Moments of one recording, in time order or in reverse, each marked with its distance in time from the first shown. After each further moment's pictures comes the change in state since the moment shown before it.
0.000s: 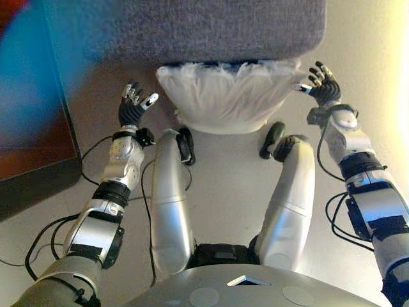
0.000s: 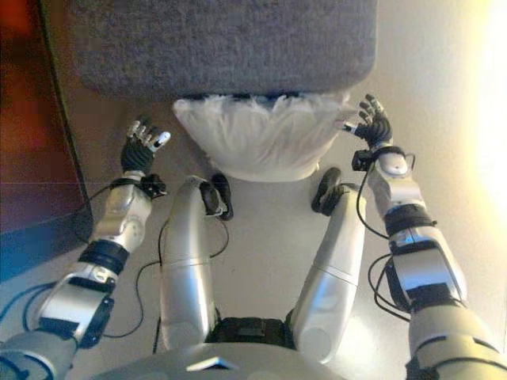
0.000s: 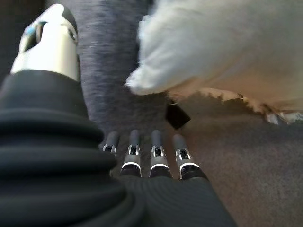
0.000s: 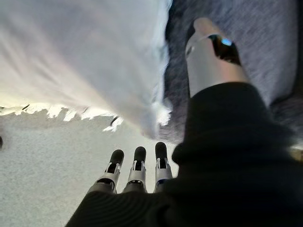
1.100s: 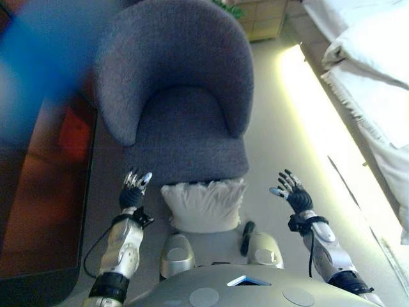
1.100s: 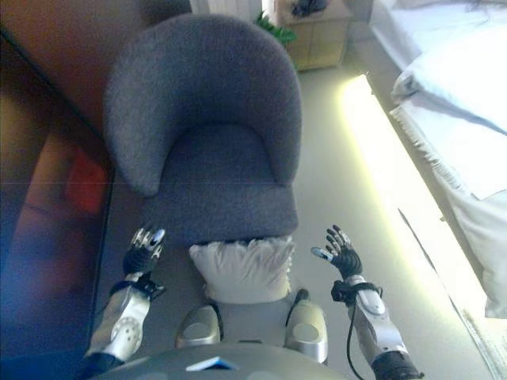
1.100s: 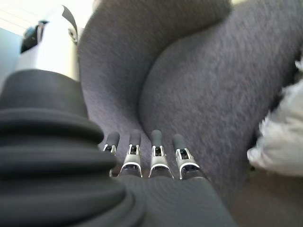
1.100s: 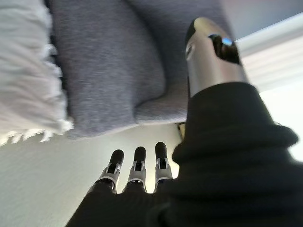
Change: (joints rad) left arm 0.668 -0.165 0.158 -0.338 -0.036 0.073 0.038; right arm 0.917 0.211 -0.054 -0.503 -0.060 -0.104 -0.031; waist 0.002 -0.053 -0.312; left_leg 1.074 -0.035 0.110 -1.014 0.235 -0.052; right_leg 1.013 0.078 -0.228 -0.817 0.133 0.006
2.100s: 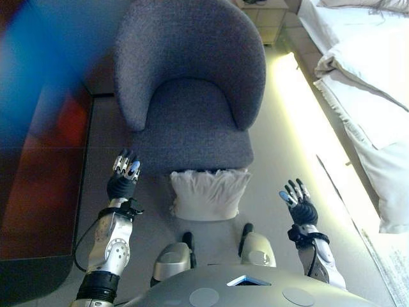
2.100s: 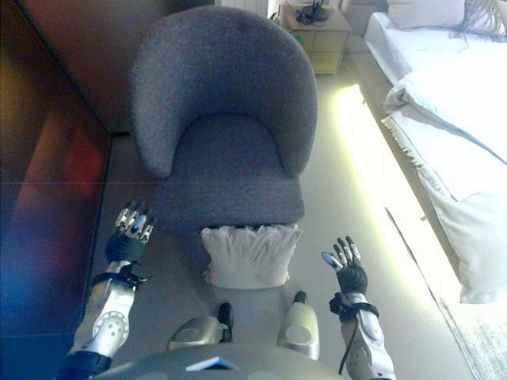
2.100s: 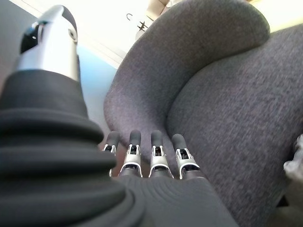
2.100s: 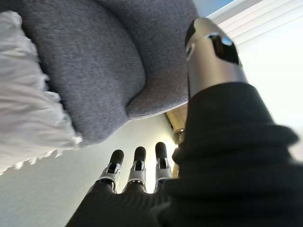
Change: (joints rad) left arm 0.133 0.042 0.040 -0.217 -0.096 -0.028 -0.124; right arm 0.222 0.140 -0.114 -0.136 0.178 -0.084 0.039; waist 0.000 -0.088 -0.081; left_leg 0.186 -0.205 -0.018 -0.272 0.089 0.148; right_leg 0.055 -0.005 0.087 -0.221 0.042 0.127
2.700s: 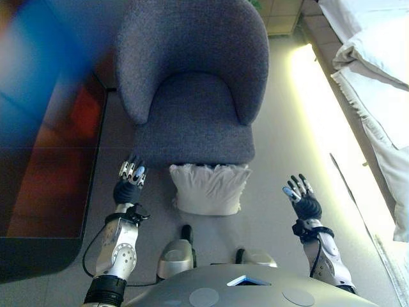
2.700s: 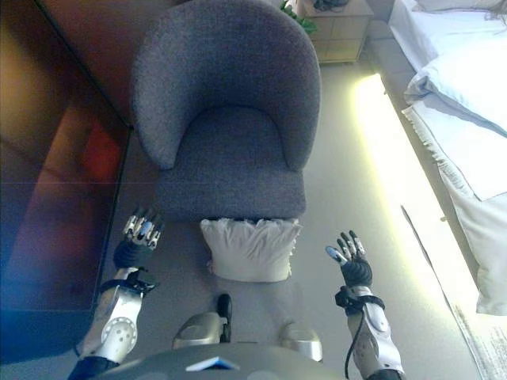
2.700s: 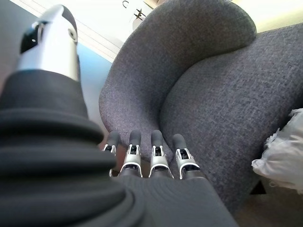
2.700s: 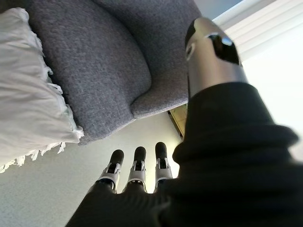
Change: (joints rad) left arm 0.000 -0.057 0.012 0.029 -0.003 -0.019 -0.046; right arm -0.039 -0.039 -0.034 0.018 0.018 0.023 0.015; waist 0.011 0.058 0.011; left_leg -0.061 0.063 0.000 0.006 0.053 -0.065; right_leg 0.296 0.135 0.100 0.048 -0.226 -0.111
